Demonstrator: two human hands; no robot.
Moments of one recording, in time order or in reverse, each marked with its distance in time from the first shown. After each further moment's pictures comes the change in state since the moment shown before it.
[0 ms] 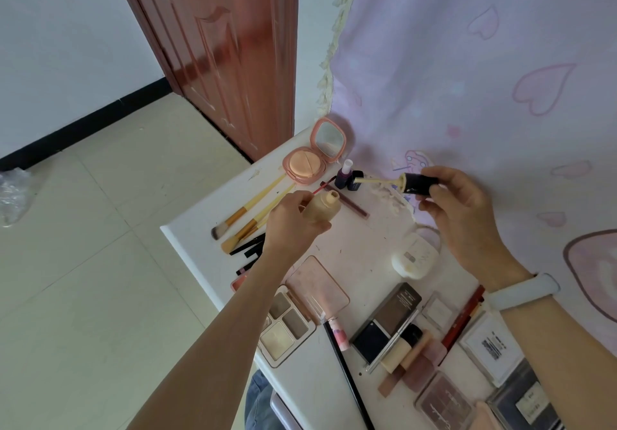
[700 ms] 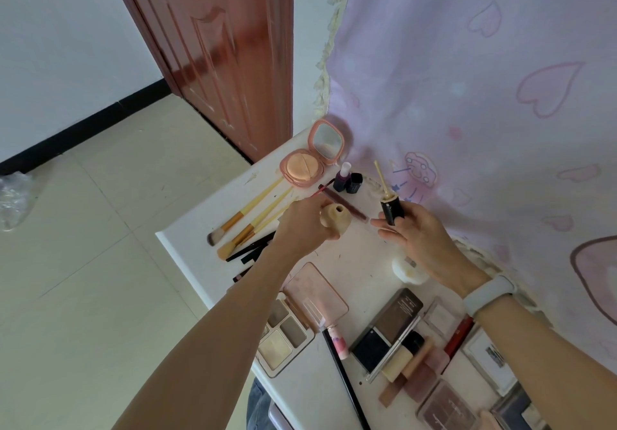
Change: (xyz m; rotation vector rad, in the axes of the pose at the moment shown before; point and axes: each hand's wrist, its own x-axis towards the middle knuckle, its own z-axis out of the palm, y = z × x) left_hand 0.021 0.010 0.012 0.216 -0.237 0.068; right_hand 0.003 0.048 0.015 -0.021 -0.158 0.328
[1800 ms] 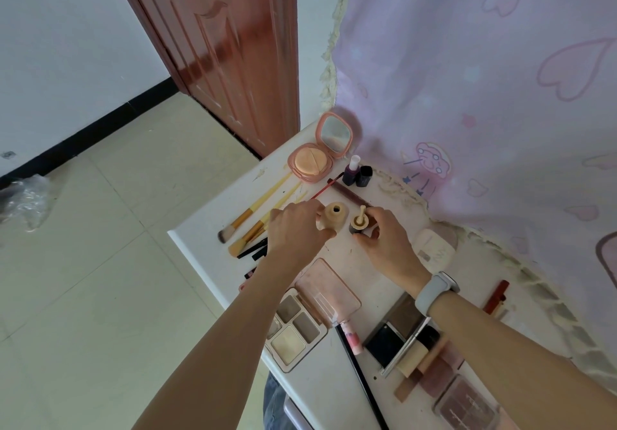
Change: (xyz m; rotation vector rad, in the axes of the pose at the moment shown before) left_hand -0.016 -0.016 -0.002 0.296 0.131 -0.036; right_hand 0.015 0.045 0.048 -0.705 0.087 -0.307
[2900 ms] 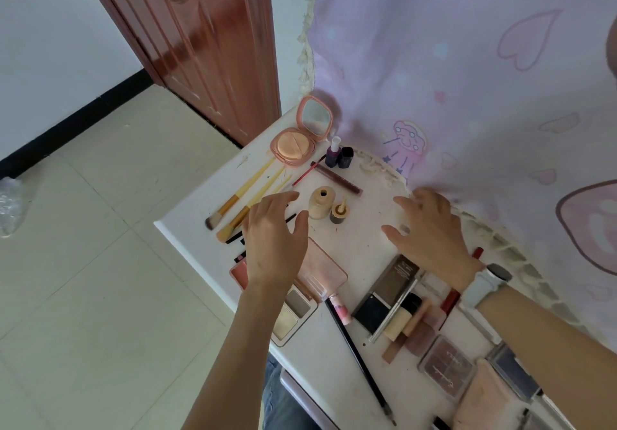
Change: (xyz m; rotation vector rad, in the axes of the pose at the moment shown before) left_hand -0.065 0.019 -0.027 -0.381 0.271 -0.086; right_hand -0.039 0.019 -0.065 -0.634 -0.090 0.193
